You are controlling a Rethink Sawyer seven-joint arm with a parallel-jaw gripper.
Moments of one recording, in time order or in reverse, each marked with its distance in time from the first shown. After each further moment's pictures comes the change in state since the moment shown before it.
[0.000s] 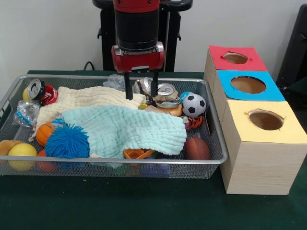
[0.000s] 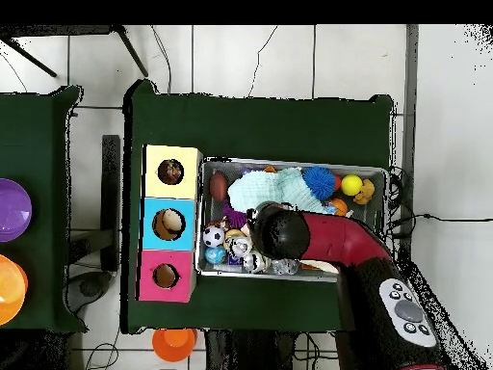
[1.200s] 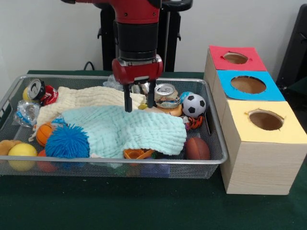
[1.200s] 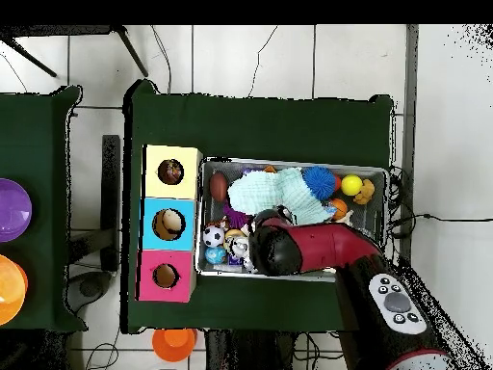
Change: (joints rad) arm -0.045 0.053 0.058 0.030 -0.296 -0.188 0.000
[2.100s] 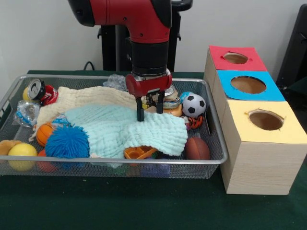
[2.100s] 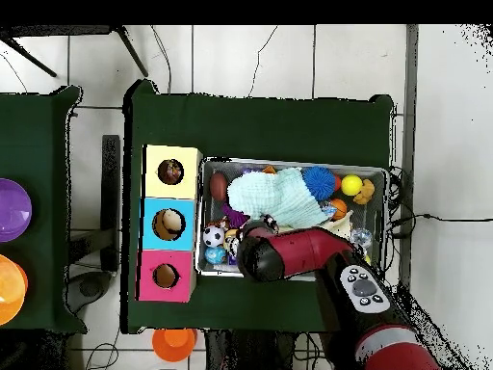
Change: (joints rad) arm 0.085 0.098 -0.067 -0.017 -0.060 -0.083 0.000
